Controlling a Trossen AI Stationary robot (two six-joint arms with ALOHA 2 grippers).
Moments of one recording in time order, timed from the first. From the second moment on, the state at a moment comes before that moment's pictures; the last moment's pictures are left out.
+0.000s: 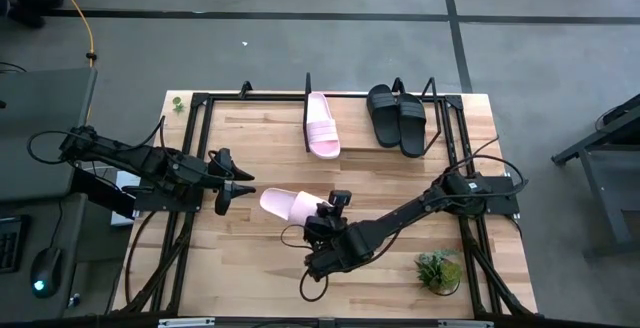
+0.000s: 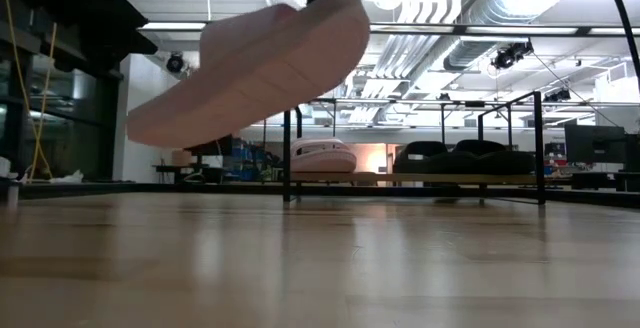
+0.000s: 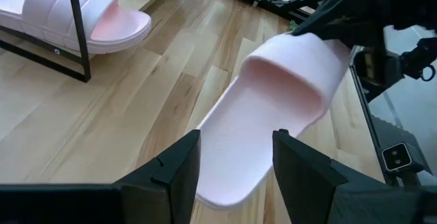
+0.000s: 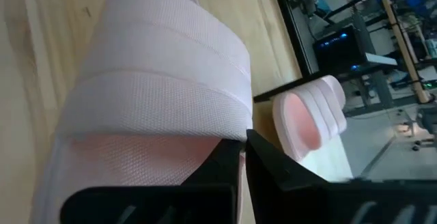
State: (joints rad) left arm -0.16 0.53 0.46 -0.42 -0.28 -0.52; right arm 0.47 2.23 2.05 -1.20 0.94 0.47
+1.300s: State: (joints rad) left arm -0.16 0.53 0.46 -0.42 -0.28 -0.50; right arm 0.46 2.23 2.23 -1.57 1.01 0.73
